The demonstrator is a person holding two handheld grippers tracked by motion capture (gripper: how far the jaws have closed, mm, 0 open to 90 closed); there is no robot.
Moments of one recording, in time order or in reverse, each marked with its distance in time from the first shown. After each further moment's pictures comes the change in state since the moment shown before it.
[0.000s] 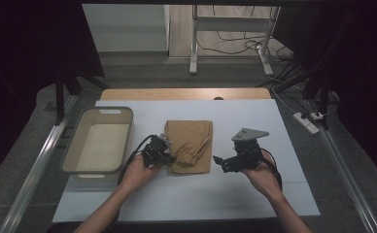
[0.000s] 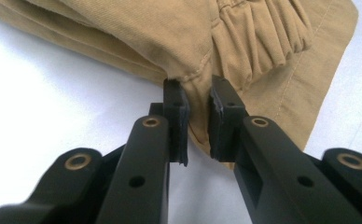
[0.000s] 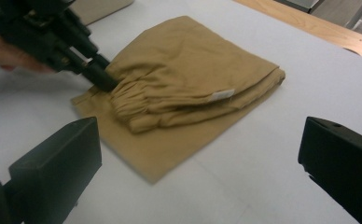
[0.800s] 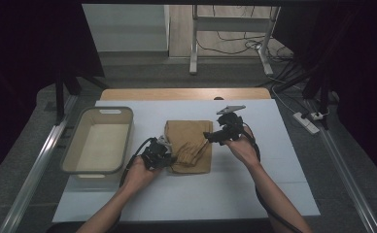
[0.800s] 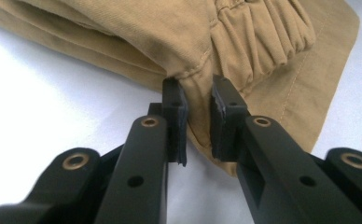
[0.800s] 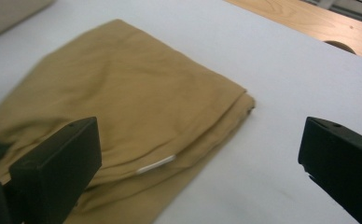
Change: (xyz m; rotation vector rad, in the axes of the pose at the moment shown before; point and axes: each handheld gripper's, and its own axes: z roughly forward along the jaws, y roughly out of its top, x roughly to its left) left arm -0.004 -0.008 0.005 -0.069 0.028 0.017; right arm -0.053 0.034 0.093 0.095 -0.080 0.091
